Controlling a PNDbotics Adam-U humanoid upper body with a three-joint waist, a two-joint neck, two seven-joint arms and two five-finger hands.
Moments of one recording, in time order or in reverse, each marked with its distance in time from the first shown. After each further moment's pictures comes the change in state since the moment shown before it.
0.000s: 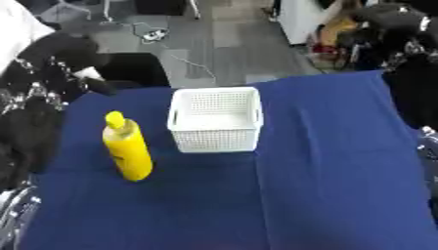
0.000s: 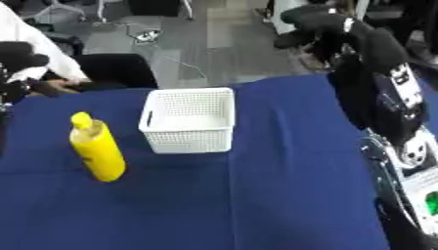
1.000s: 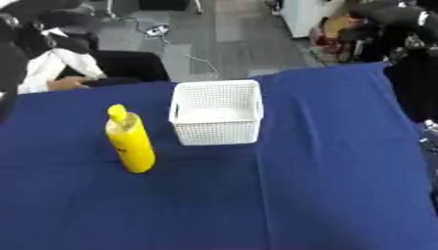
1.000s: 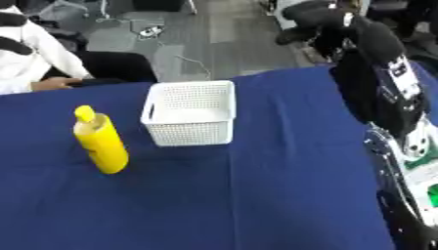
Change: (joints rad) left arm -0.052 0.259 -0.026 -0.003 -0.202 0.097 0.102; right arm 0.026 -0.007 -0.001 0.000 0.004 0.014 0.013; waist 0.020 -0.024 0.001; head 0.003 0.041
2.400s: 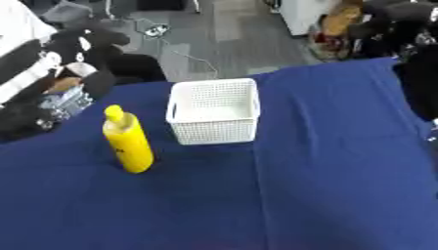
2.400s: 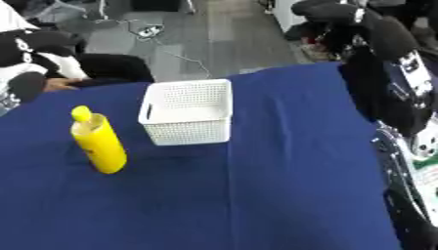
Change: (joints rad) left arm -0.079 0.118 -0.068 0.038 -0.135 0.237 -0.226; right arm -0.001 0.001 -0.005 0.000 -0.001 0.004 -0.004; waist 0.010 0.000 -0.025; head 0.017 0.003
